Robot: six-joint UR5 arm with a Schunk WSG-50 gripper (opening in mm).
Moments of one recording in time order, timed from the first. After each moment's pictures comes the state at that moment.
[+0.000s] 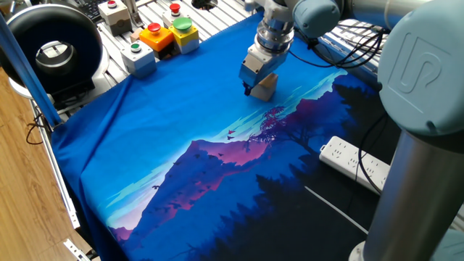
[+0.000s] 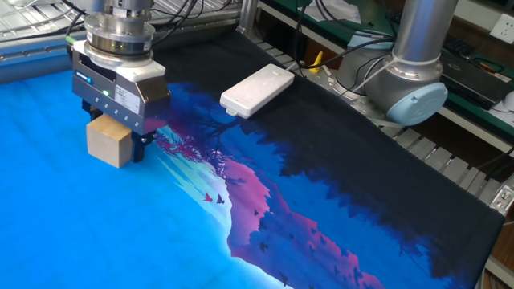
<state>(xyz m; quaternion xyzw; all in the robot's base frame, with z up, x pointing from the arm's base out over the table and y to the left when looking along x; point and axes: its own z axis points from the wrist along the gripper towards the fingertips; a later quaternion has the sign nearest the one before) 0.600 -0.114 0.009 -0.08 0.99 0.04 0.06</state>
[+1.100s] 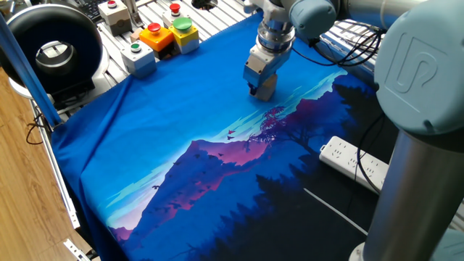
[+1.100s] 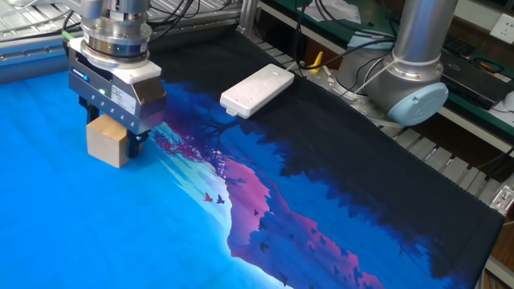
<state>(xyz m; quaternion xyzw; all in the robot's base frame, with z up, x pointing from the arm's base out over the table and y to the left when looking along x) 0.593 -0.136 0.005 -0.08 1.00 -0.01 0.04</state>
